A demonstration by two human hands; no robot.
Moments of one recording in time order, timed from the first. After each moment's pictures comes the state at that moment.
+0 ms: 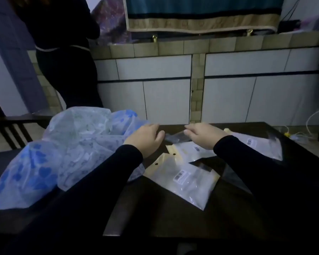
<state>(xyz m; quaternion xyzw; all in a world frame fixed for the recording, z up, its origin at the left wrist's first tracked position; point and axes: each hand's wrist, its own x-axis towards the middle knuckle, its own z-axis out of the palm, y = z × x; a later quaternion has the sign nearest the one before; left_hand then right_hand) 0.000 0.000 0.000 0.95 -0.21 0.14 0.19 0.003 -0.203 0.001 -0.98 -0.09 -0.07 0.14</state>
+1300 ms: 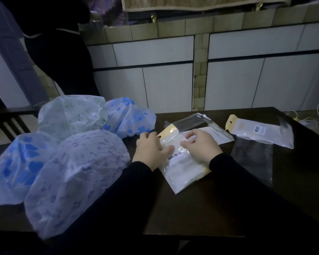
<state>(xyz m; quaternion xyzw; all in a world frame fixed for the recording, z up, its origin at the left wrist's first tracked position) 0.003 -0.019 -0.071 0.95 -0.04 0.06 0.31 0.001 -0.187 -0.070 -0.91 0.05 -0.06 0.40</state>
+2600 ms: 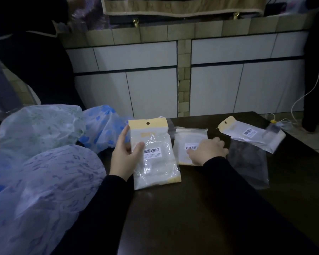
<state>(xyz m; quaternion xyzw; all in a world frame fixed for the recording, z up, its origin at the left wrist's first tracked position) 0.029 -0.008 -0.086 0.75 -0.07 0.13 0.64 0.017 -0.226 -0.066 -0.95 0.28 0.00 0.10</state>
